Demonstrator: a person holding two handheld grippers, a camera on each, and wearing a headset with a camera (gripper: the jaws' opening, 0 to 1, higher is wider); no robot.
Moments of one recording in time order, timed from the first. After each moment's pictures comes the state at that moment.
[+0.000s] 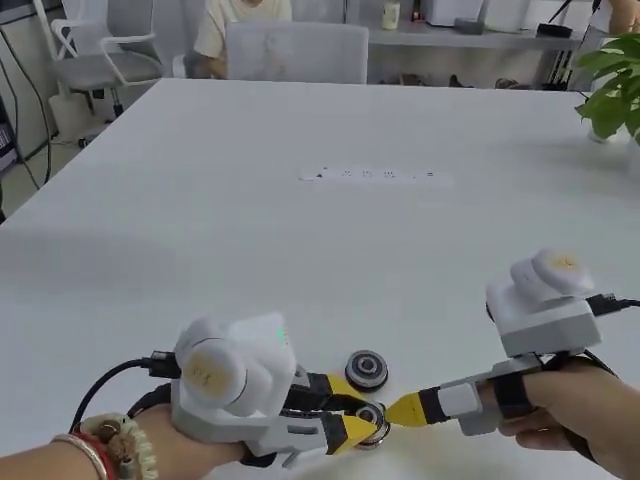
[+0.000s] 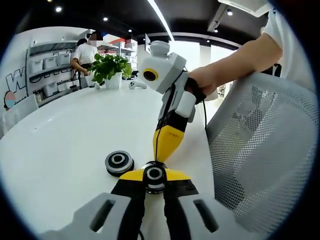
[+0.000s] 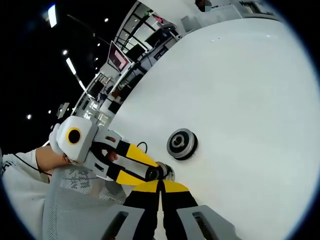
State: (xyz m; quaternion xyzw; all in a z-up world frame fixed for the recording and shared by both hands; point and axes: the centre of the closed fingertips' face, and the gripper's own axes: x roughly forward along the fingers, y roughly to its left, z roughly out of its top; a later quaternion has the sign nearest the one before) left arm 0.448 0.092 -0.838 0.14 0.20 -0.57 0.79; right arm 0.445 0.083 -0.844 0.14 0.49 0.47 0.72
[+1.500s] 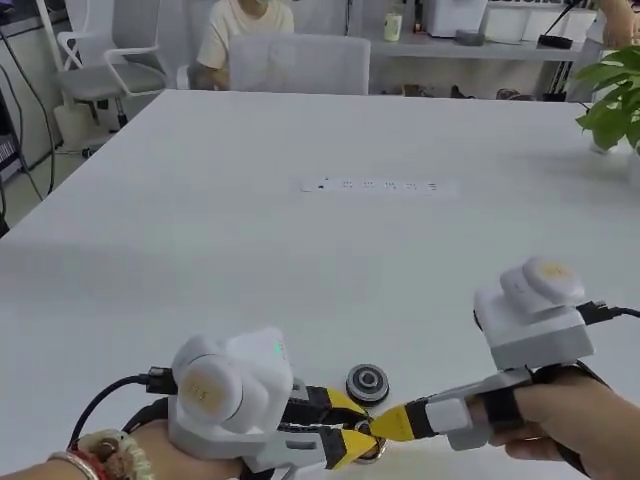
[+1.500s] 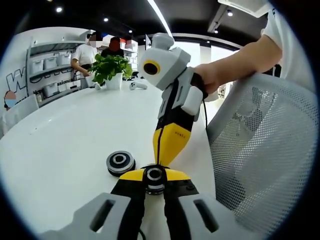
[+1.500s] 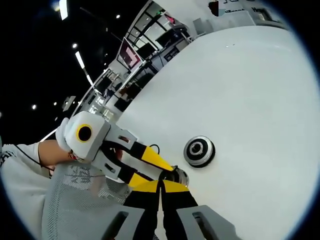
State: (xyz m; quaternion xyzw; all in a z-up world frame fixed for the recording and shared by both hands) left arm 0.450 0.093 -0.838 0.14 0.19 -0.56 0.79; right arm 0.440 0.100 -0.830 0.12 0.47 0.50 0.72
